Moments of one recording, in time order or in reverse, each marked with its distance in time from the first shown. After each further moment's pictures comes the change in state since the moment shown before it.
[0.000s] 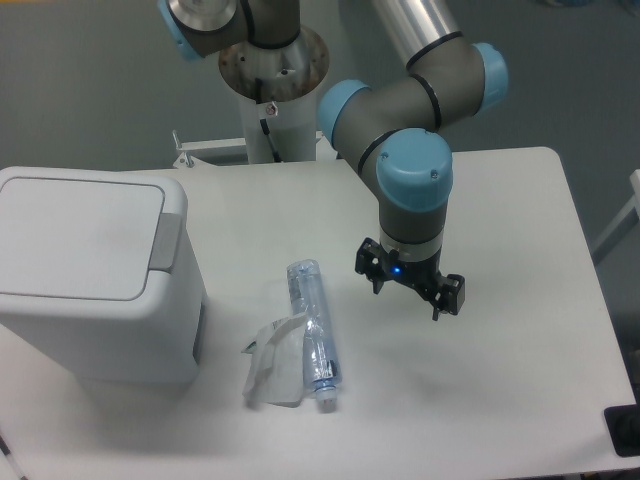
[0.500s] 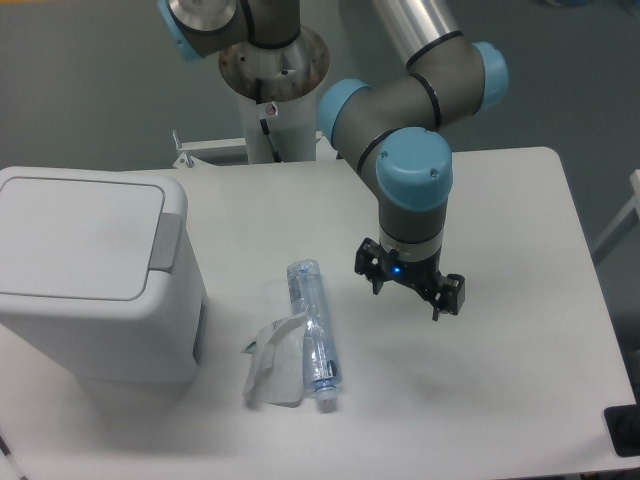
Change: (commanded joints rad) arm -0.015 0.000 0.014 0.000 -0.002 -0.021
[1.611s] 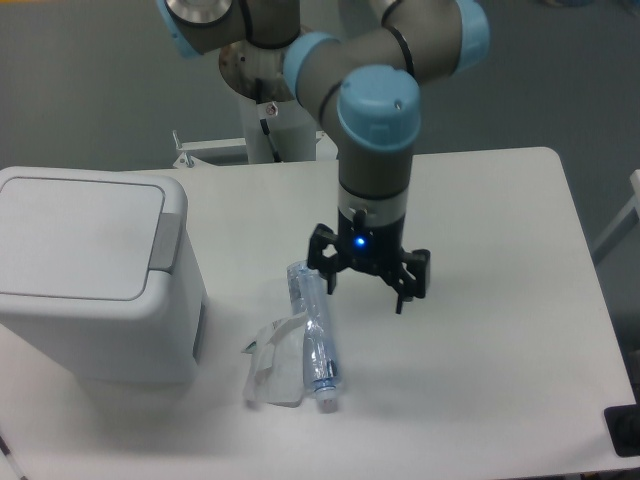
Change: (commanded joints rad) arm -0.081 0.156 0.005 0.000 -0.201 -0.386
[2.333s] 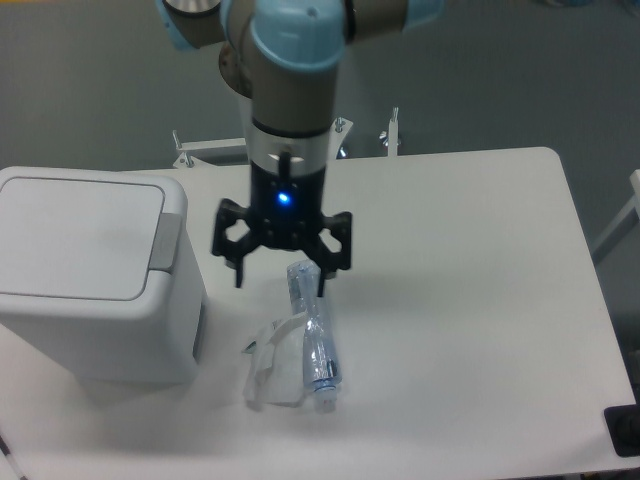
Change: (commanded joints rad) arm -0.112 0.095 0.043 -0.002 -0.080 -0.299
